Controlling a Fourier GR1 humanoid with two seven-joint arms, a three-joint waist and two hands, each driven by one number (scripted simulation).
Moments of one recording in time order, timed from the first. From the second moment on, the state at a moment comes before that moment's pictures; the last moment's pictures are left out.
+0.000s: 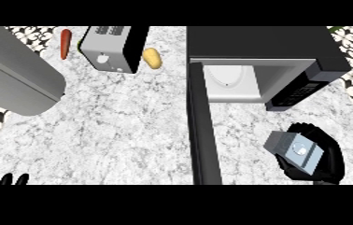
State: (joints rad) left arm 0.79 0.03 -0.10 -2.36 0.19 -0.20 -0.27; right arm 0.00 -0.23 -0.15 -1.12 -0.19 0.26 -0.83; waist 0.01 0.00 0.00
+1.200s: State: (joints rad) left arm 0.77 0.03 0.02 -2.31 0.26 -0.28 -0.27; right arm -0.38 -0.15 -0.07 -1.14 0.01 -0.01 -0.46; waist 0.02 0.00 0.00
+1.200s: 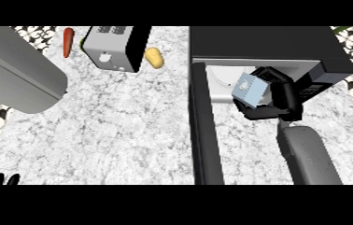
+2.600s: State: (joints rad) left arm 0.62 0.08 0.02 -2.26 0.27 -0.32 -0.23; right arm -0.41 -0.13 -0.17 -1.01 0.04 -0.33 -0.82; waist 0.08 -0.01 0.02
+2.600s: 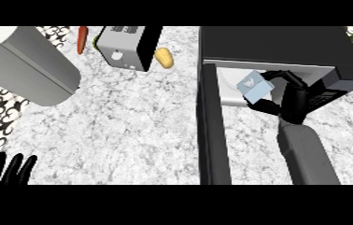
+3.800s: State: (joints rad) left arm 0.51 0.10 -0.04 -2.22 0.17 -0.31 -0.19; right arm -0.47 -0.14 -0.18 -0.87 0.22 -0.51 -0.79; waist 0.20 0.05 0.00
